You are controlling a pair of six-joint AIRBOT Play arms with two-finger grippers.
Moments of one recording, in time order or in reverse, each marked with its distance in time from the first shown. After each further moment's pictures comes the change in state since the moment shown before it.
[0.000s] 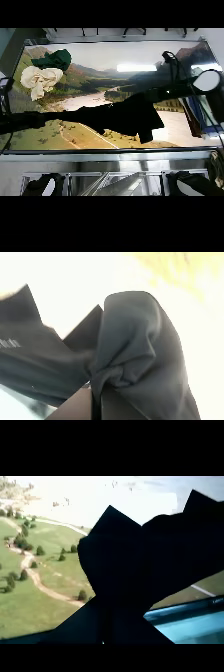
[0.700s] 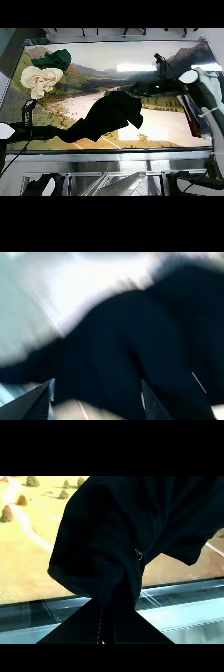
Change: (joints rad) left arm 0.038 -0.051 -0.291 -0.011 0.121 0.004; right arm -0.145 -0.161 -0.056 0.261 0.005 -0.208
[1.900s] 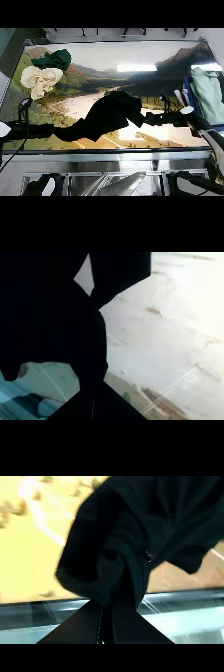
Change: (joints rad) left arm 0.052 0.010 0.059 0.019 -0.030 -0.026; right arm -0.119 0.105 -0.539 0.168 -0.137 -0.133
